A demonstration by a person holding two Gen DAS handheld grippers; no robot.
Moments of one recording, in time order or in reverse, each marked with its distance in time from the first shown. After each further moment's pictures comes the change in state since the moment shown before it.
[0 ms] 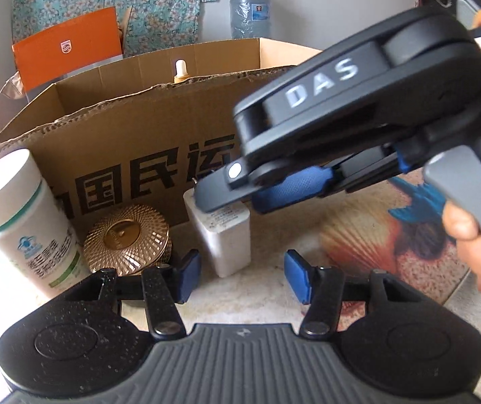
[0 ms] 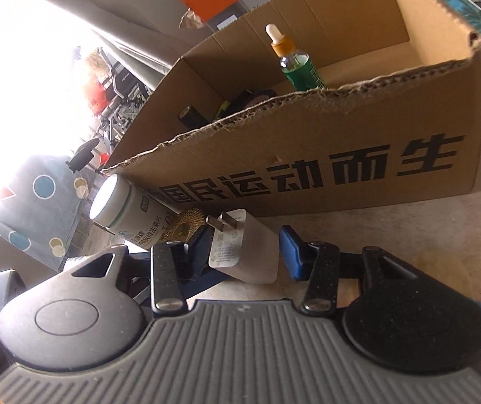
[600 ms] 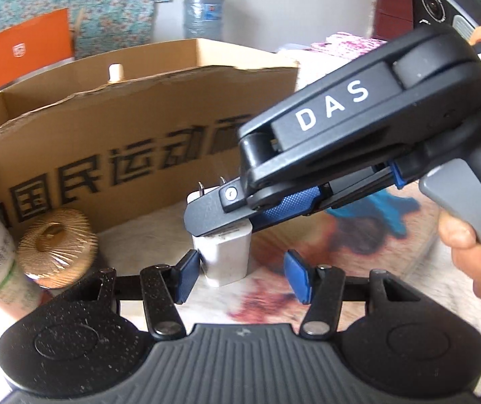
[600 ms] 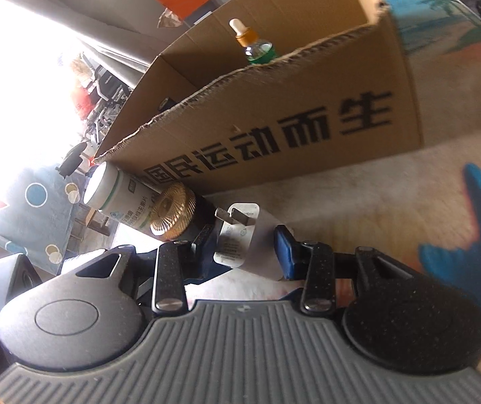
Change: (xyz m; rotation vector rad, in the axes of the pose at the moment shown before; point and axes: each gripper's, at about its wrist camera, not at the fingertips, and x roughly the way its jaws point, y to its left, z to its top) left arm 0.002 -0.024 0.003 0.051 -0.003 -0.193; right arm -0.041 -0.016 -0.025 0.080 0.010 -0.048
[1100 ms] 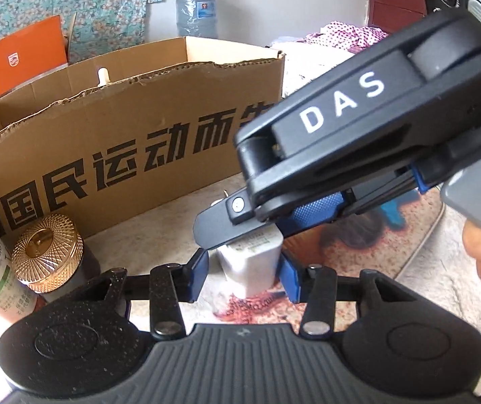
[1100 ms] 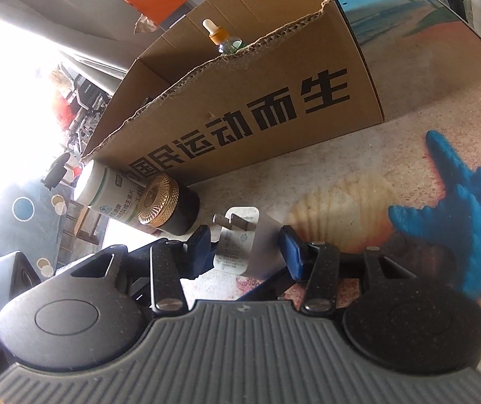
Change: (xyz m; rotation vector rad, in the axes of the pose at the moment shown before) left arm 0.012 -0.011 0.006 0.033 0.014 0.046; right arm -0.009 -0.002 -0.012 0.060 -0.006 -0.064
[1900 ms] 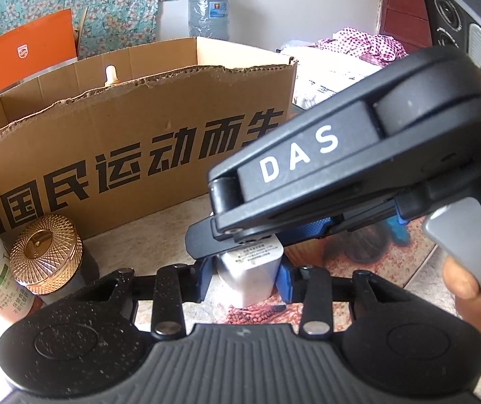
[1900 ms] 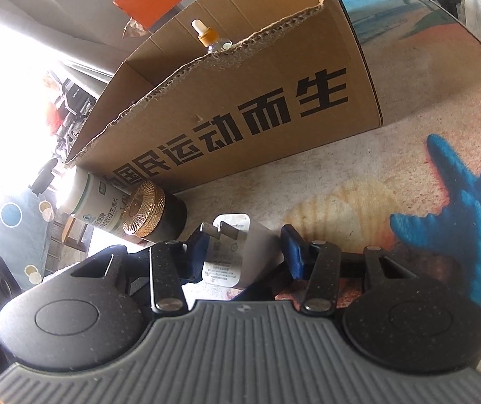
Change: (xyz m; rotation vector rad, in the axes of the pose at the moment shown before) left arm -0.005 -0.005 0.000 -0.041 -0.006 0.015; right arm 0.007 0.000 -0.002 0.000 -0.030 -0.041
